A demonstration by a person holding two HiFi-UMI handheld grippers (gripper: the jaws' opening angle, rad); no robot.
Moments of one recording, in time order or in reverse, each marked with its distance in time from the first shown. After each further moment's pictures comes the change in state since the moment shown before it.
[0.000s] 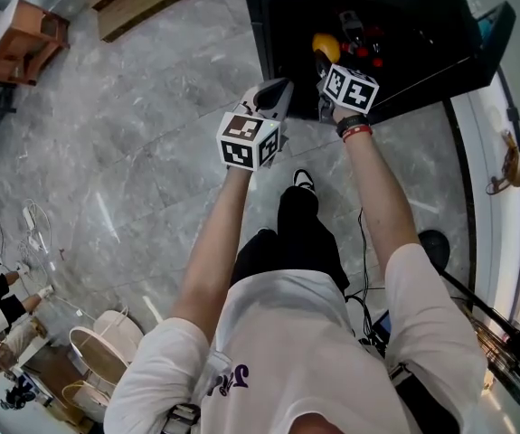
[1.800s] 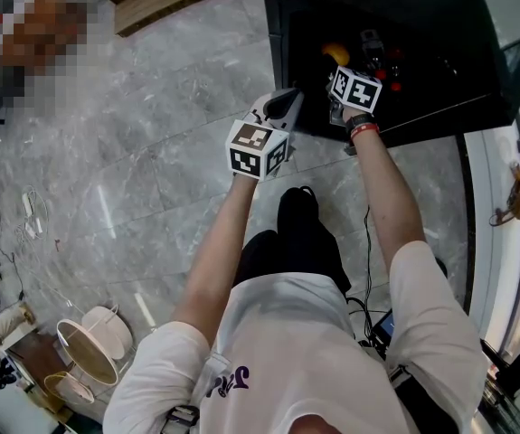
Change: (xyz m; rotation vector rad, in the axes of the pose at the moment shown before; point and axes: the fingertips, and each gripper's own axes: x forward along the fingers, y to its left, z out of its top) left arm 0.024 0.032 -0.016 0.008 -0.016 0.038; right arm 0.077 -0.011 -0.003 -0.120 0.034 -0.002
